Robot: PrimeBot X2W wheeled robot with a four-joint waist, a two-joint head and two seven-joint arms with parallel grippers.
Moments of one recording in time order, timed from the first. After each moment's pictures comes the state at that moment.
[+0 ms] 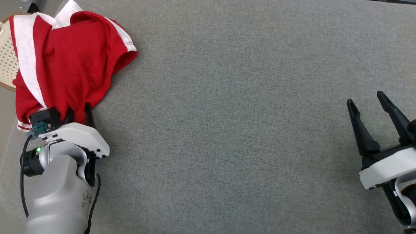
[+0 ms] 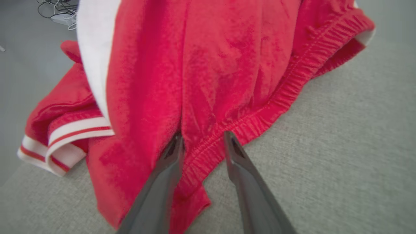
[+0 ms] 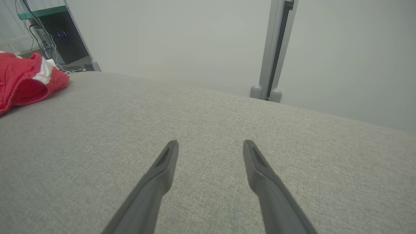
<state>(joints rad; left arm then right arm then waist) -0.72 0.12 0.00 1.11 -0.34 -0.02 -0.26 -0.17 -0.35 0.09 -0.09 0.26 0.13 0.13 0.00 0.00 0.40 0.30</state>
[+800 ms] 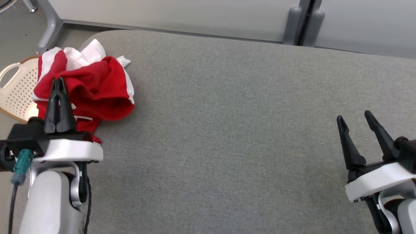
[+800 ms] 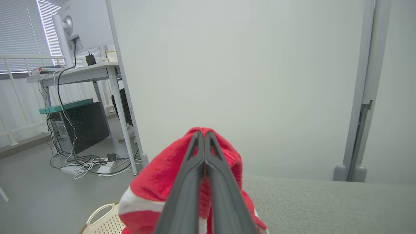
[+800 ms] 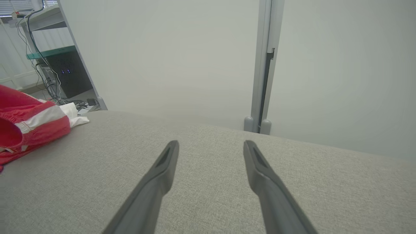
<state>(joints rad) -0.37 0.13 0.06 0.26 -0.16 0.04 -0.26 -0.13 -0.24 0.07 -0.02 0.26 0.13 0.06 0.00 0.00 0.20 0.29</state>
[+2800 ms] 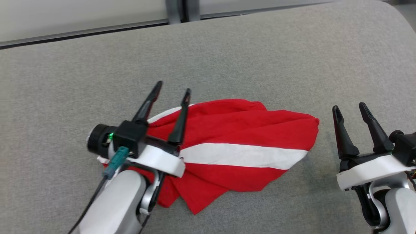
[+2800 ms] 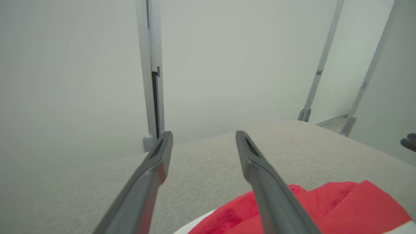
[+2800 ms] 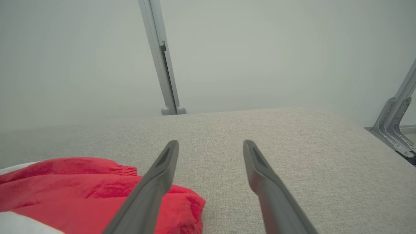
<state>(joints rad) -0.46 0.16 -0.57 0.20 -0.40 0.16 -0.26 -0.22 -0.20 0.10 0.13 0.31 0.13 -0.07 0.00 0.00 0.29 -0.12</state>
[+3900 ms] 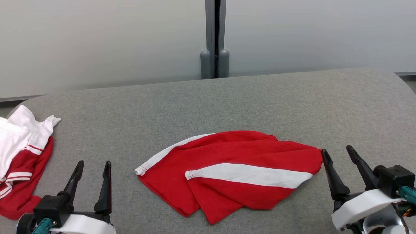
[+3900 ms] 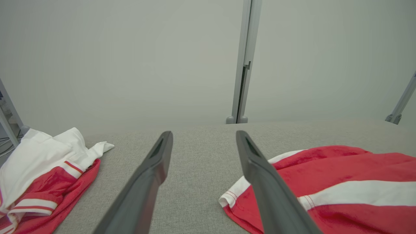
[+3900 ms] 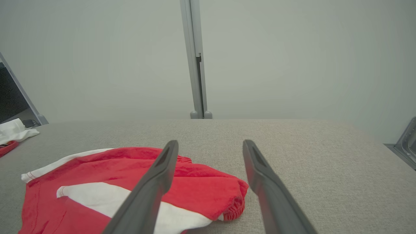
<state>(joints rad) 0.02 0.35 -0.26 0.08 -0.48 0.13 -0.25 -0.02 -0.19 0.10 0.05 0.27 0.13 0.04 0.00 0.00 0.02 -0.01</state>
